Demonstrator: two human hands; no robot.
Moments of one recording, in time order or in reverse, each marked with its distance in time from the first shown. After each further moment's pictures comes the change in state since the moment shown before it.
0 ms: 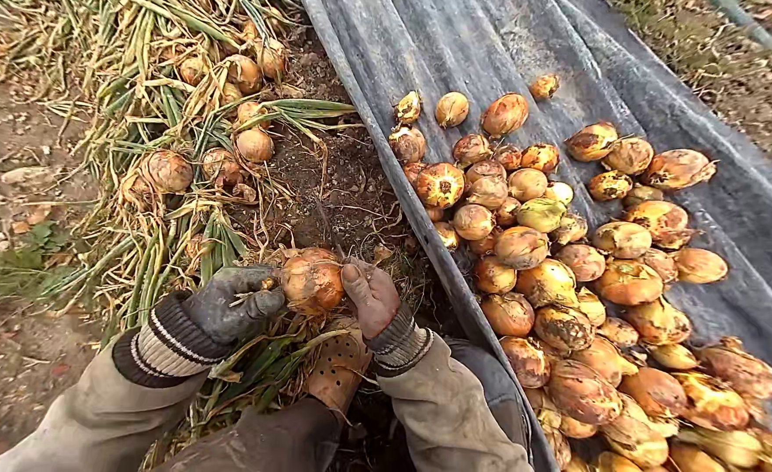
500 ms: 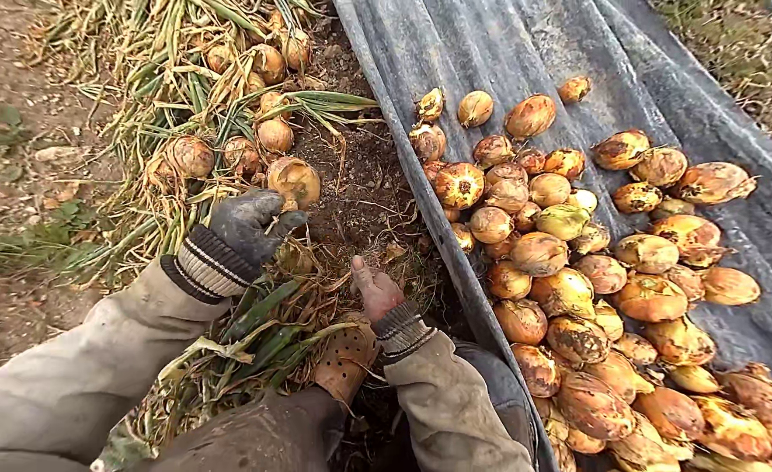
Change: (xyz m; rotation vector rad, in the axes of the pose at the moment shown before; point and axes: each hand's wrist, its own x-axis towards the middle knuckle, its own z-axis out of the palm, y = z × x) left_hand 0.048 -0.018 -0.026 0.642 0.157 0.039; right_hand 0.010 0.017 0.005 -0.303 -0.203 0.511
